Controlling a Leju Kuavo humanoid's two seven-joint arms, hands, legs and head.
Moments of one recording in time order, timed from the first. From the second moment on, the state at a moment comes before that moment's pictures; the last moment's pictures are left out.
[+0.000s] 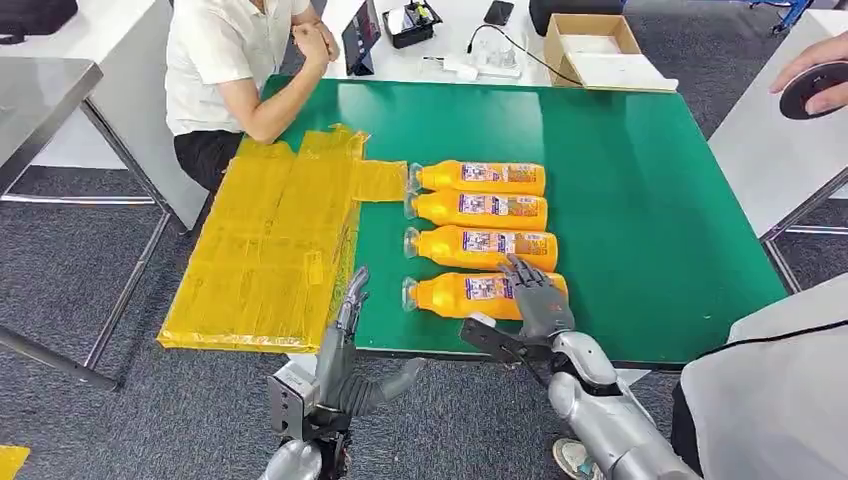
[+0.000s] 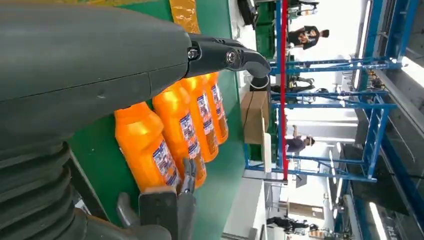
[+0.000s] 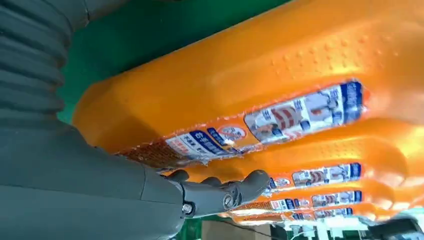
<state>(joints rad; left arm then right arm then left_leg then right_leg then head) -0.01 -0.18 -0.60 -1.31 -0.11 0.23 -0.55 -0.45 -0.09 0.58 -0.80 0.99 -0.19 -0.09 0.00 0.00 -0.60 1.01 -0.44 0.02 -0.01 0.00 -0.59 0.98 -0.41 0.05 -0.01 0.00</state>
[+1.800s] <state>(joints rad) -0.04 -0.20 -0.59 -1.26 -0.07 0.26 -0.57 -0.63 -0.14 0.67 -0.58 0.70 0.21 -0.19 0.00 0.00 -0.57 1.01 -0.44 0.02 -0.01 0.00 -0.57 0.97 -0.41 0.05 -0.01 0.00</state>
